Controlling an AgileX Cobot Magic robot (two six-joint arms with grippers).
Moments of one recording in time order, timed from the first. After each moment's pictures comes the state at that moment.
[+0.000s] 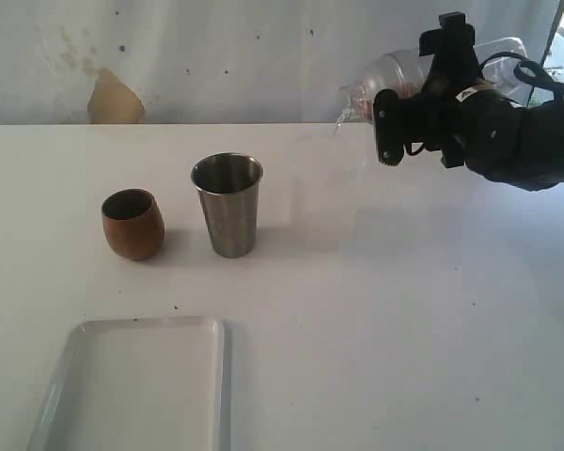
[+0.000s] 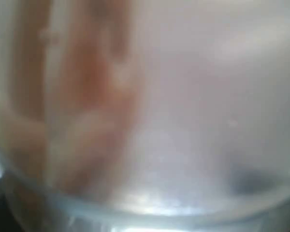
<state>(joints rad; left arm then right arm) -0.08 0.00 0.00 -0.03 0.24 0.16 0.16 1.84 -1.09 0.47 -0.53 -2.12</state>
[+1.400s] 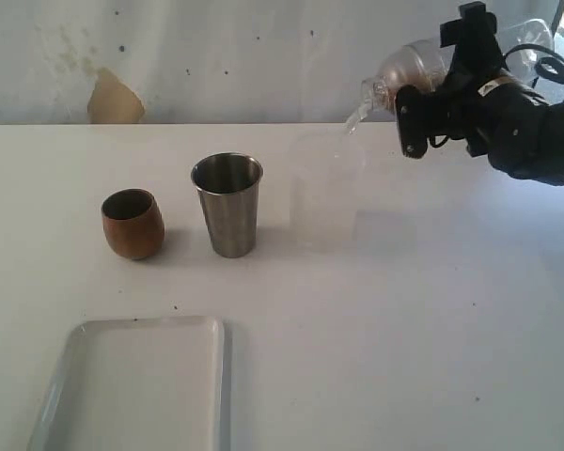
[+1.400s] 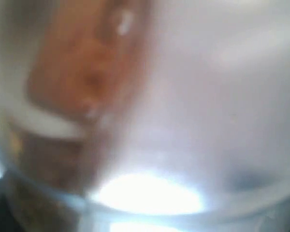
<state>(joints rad) -0.08 0.00 0.00 -0.03 0.24 0.16 0.10 1.84 -1.09 0.39 -0.58 -2.12</state>
